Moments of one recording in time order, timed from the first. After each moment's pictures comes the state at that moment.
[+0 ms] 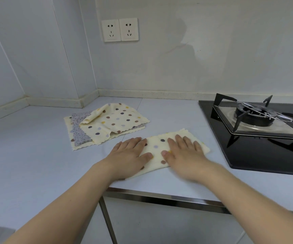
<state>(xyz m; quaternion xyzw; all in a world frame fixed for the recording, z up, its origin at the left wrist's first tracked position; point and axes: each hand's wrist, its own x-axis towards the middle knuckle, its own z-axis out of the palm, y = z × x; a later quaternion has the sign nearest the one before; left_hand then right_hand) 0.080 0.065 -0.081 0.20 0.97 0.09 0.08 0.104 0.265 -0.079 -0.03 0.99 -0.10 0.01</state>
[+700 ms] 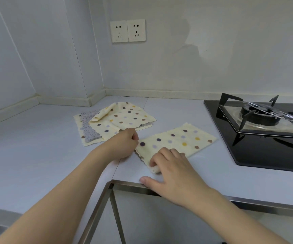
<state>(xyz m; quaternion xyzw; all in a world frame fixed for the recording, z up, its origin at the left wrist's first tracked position) 0.069 0.039 -0.051 0.10 0.95 0.28 0.05 0.165 0.211 -0.087 -0.20 0.96 -0.14 -0.14</state>
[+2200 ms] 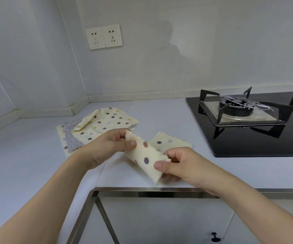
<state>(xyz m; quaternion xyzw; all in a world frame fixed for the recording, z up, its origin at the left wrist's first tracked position) 0.089 0.049 -0.031 0.25 0.77 0.55 0.18 0.182 0.275 -0.056 -0.08 0.82 -0.56 0.07</state>
